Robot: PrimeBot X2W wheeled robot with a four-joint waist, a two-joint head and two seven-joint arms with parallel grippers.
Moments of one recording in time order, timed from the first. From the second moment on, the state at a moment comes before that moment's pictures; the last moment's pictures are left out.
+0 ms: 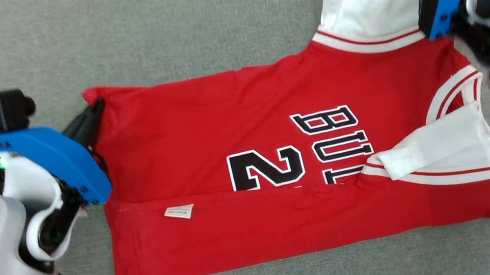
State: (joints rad) left arm -0.65 0.53 -0.54 0.26 -0.96 -0.01 0.33; right arm -0.99 -0.19 0.04 0.65 0.23 0.13 0.39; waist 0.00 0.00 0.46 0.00
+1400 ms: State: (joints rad) left arm -0.30 0.43 -0.55 0.36 -0.91 -0.01 -0.13; right arm -0.05 -0.18 -0.10 -0.08 0.35 0.13 0.60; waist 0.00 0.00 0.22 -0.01
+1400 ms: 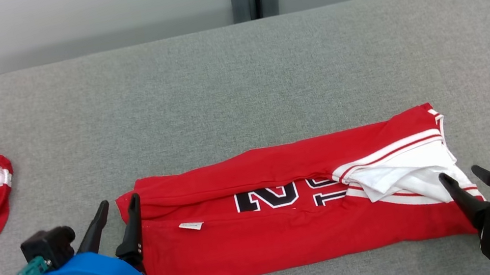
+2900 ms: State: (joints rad) left arm -0.13 0.23 -0.17 0.32 -0.40 -0.08 -0.26; right arm -0.38 -0.05 -0.33 0.67 0.14 0.13 0.26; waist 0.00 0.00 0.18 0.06
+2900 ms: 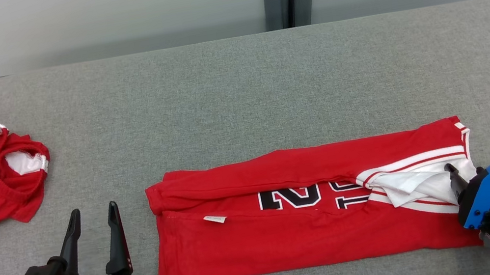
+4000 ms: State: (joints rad) left arm -0.11 0.20 -0.11 0.33 -0.35 -0.12 -0.26; right arm -0.27 -0.09 -0.47 0.23 -0.02 0.13 0.30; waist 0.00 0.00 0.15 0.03
